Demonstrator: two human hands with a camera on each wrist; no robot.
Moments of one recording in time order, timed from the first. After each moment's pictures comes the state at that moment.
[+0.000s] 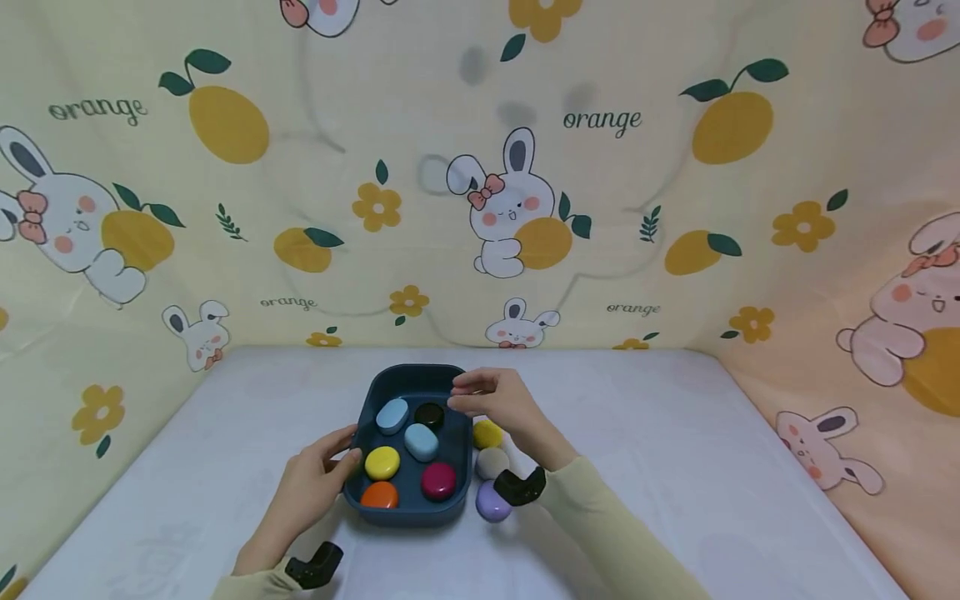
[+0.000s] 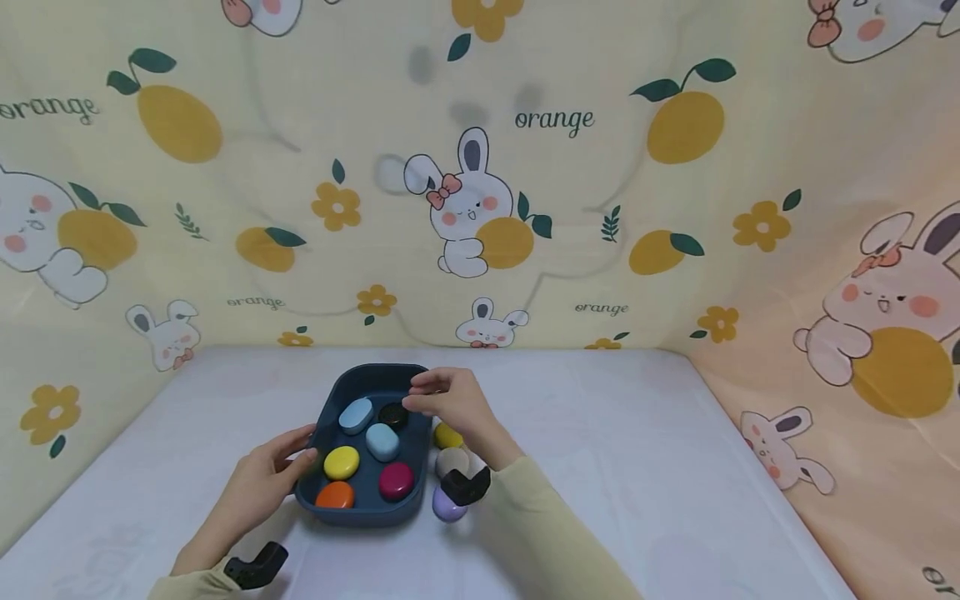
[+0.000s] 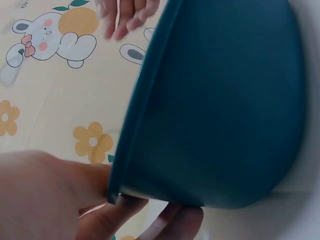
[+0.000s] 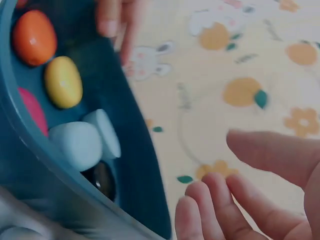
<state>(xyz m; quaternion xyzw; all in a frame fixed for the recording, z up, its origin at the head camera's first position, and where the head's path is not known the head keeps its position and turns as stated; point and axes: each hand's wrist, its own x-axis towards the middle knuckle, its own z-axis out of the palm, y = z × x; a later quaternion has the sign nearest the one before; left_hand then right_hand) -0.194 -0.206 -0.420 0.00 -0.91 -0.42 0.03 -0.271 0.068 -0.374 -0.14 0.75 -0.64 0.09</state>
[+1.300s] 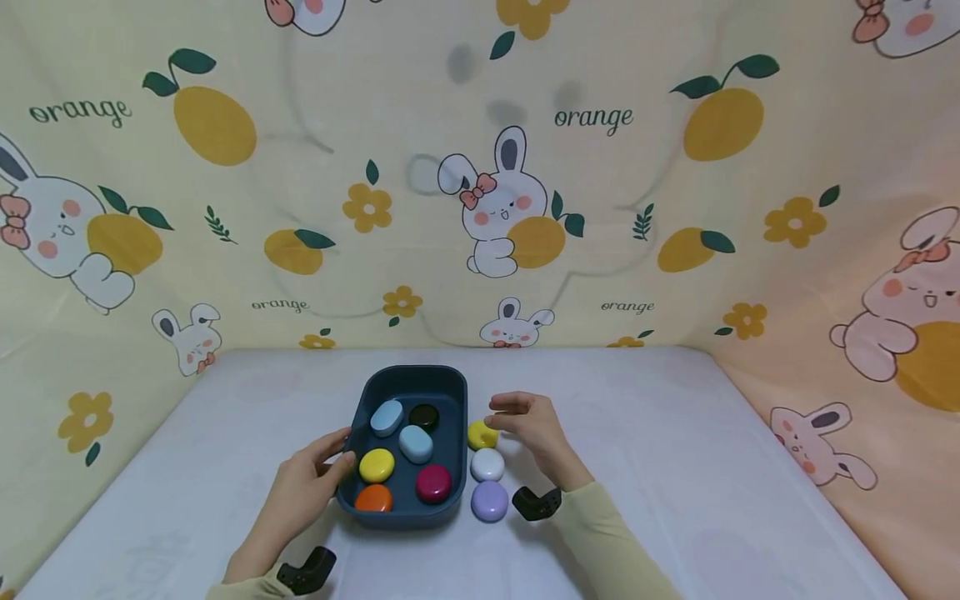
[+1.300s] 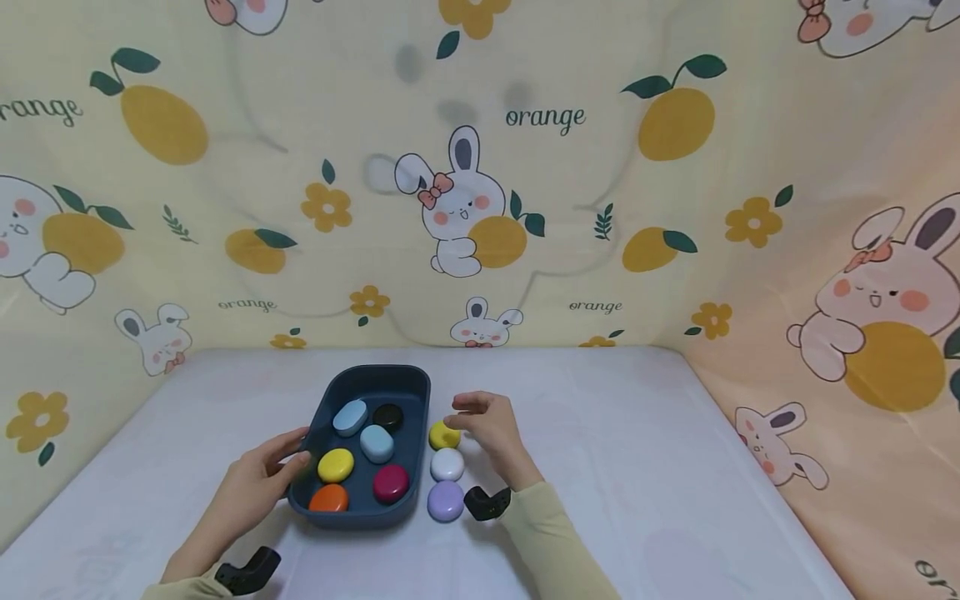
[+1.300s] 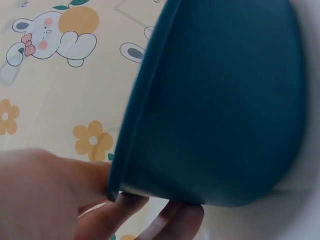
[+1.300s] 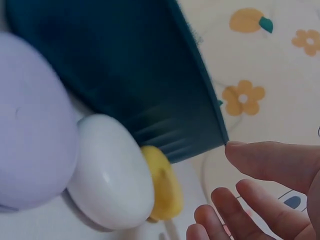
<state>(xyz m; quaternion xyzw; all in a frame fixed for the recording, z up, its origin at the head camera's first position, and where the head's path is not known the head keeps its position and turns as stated) -0.196 -0.207 -0.421 0.01 -0.91 -0.42 0.02 -0.276 0.108 -0.431 -0.01 0.75 -0.66 0.04</state>
